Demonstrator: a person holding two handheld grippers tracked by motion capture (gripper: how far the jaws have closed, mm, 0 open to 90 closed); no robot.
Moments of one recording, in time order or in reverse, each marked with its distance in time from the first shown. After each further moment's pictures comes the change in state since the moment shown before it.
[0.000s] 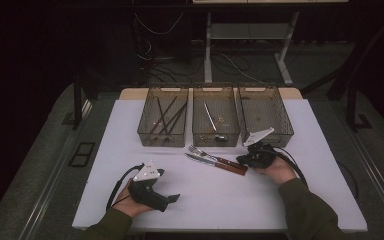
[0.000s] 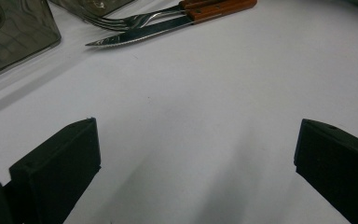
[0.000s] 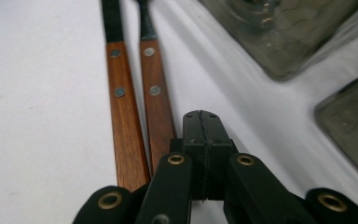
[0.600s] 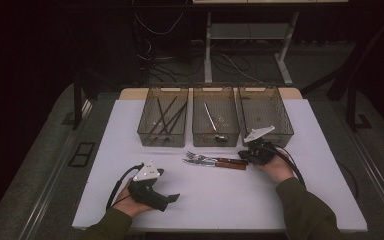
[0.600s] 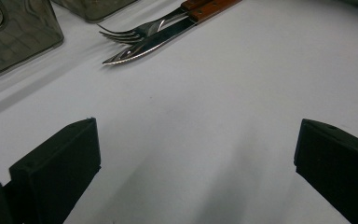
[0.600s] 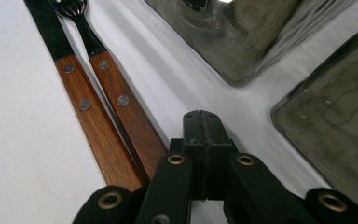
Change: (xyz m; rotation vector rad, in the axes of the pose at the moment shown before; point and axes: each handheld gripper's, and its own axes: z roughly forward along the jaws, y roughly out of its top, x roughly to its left) left arm 0.000 0.000 0.000 0.000 0.006 -0.001; right arm -0.010 0.002 0.004 -0.026 -0.102 0.049
